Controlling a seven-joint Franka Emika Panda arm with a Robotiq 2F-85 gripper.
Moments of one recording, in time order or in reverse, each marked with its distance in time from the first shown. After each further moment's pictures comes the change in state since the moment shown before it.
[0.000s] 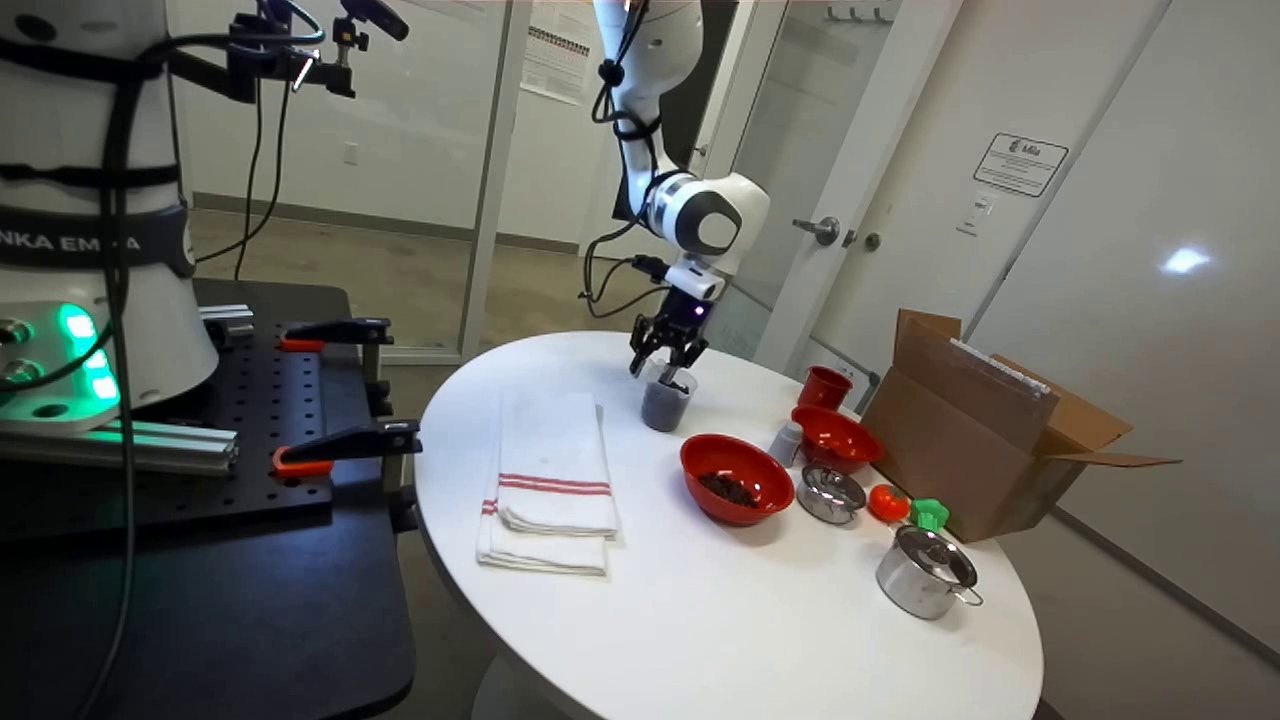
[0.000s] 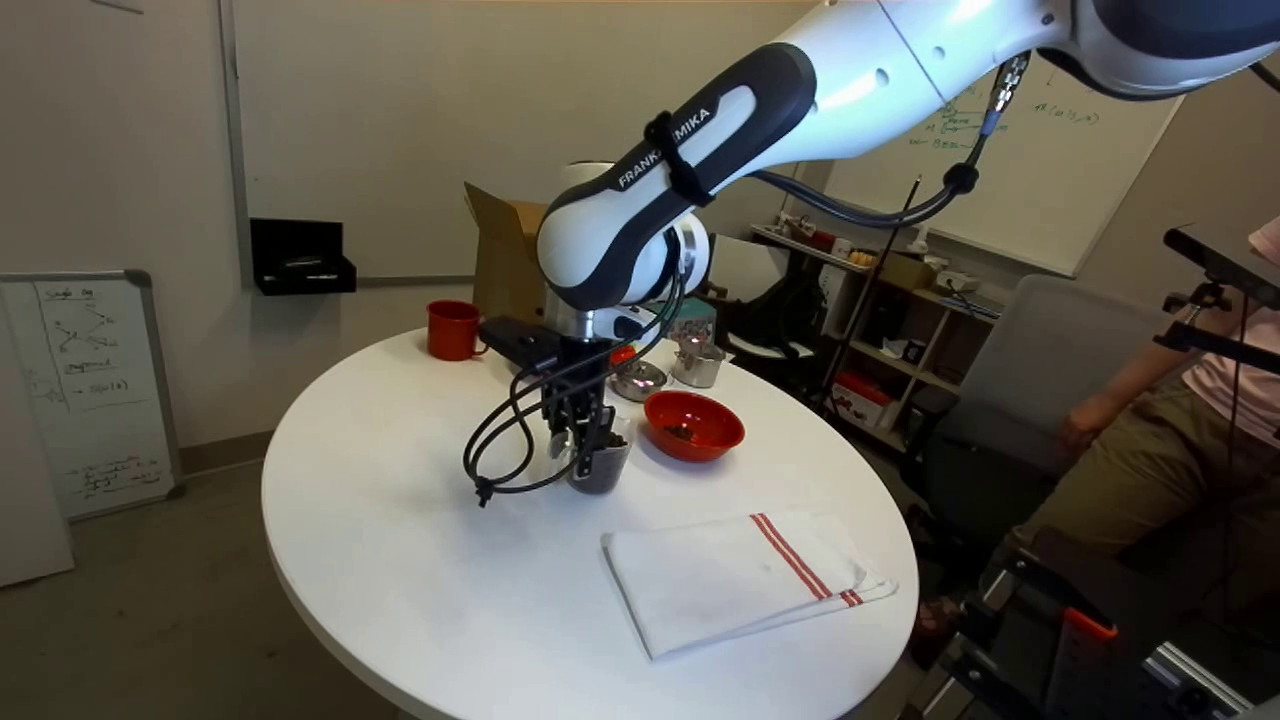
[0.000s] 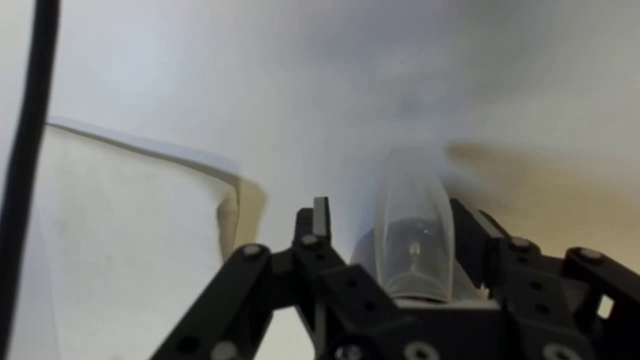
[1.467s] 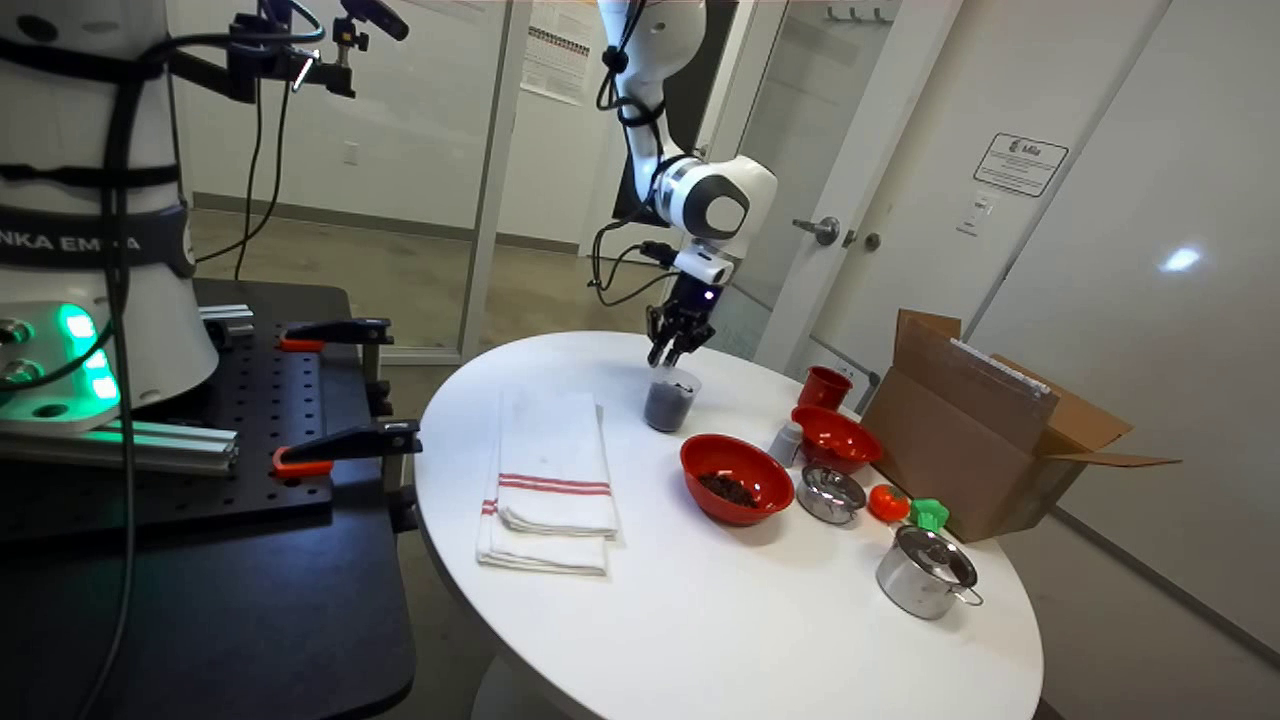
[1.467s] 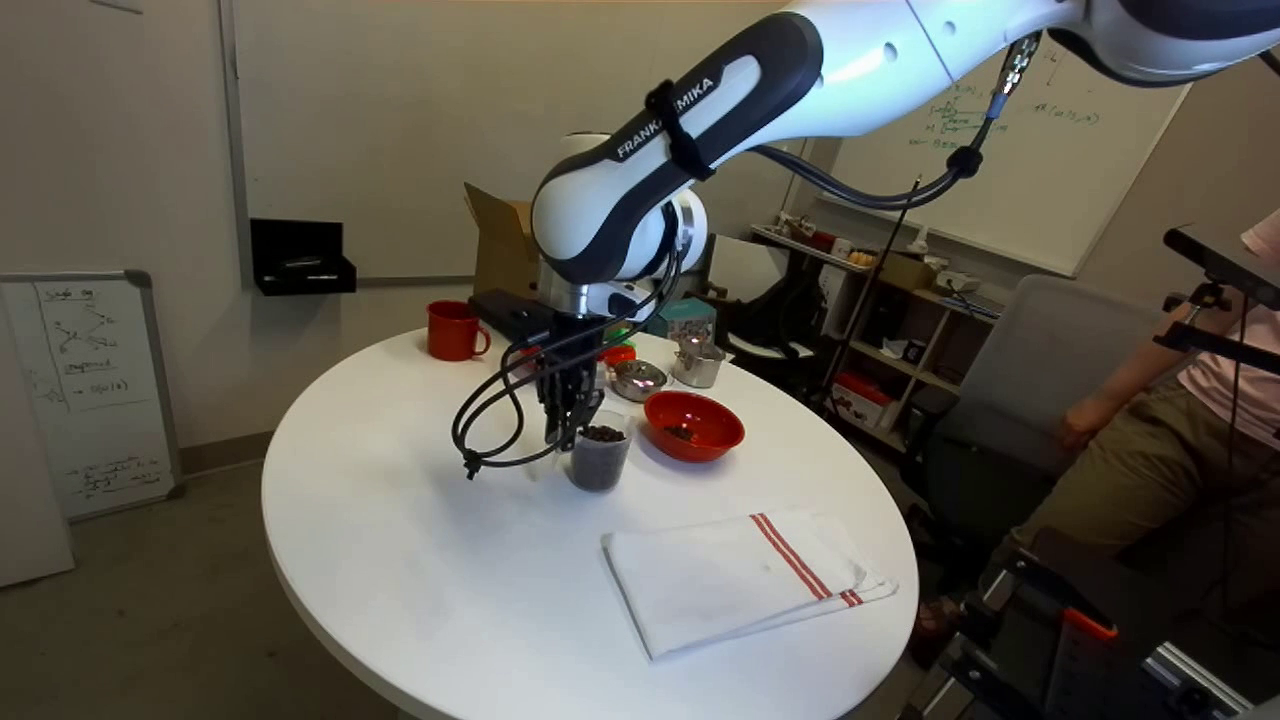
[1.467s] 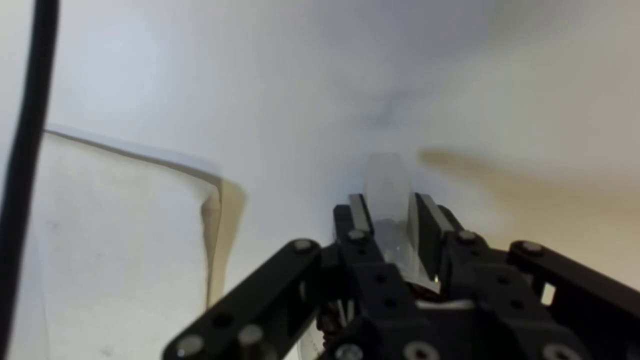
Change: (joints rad) arm 0.009 -0.028 -0.005 0.016 0.000 0.000 0.000
